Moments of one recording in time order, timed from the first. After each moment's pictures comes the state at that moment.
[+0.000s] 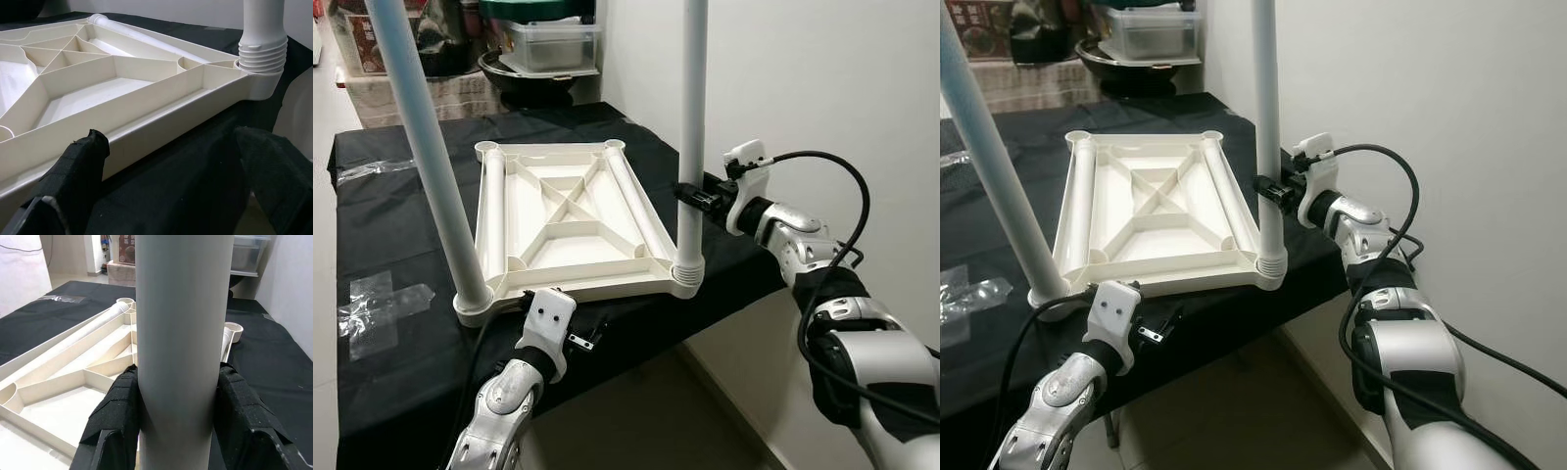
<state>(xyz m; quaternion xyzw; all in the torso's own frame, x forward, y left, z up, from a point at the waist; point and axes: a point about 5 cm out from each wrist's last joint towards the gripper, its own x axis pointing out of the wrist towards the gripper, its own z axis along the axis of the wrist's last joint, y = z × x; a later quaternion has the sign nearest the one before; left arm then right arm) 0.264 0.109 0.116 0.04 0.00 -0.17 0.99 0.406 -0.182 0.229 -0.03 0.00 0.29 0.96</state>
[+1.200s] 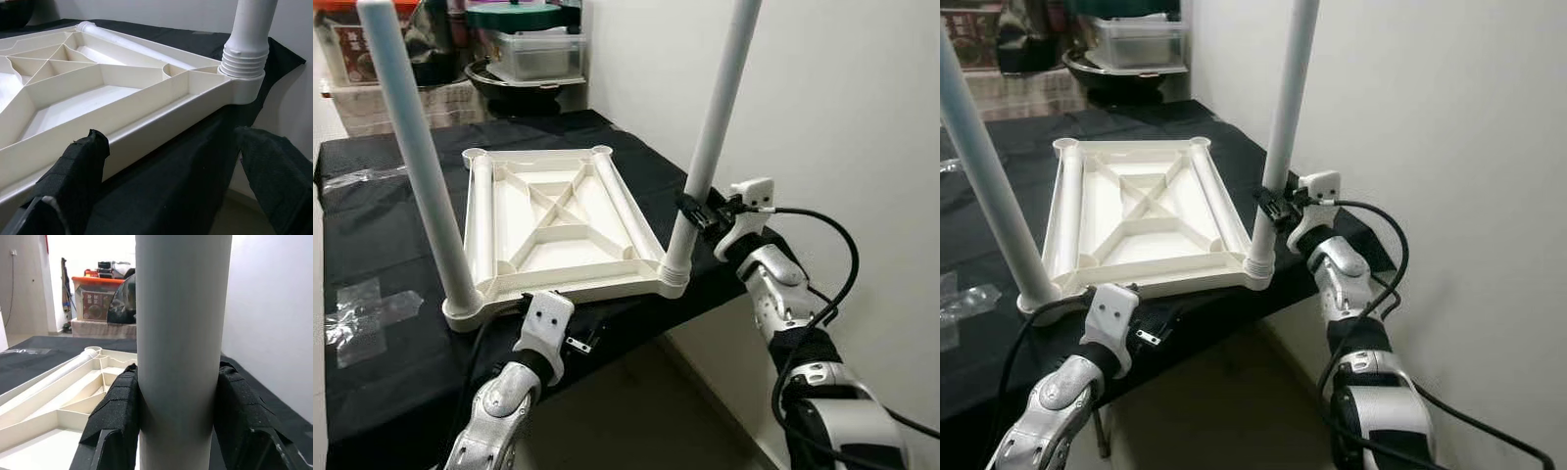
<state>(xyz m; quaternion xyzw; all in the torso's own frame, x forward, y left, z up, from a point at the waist) 0.263 0.113 0.114 0.05 0.00 -0.17 0.98 0.377 -0.164 0.184 0.02 -0.10 0.23 0.97</state>
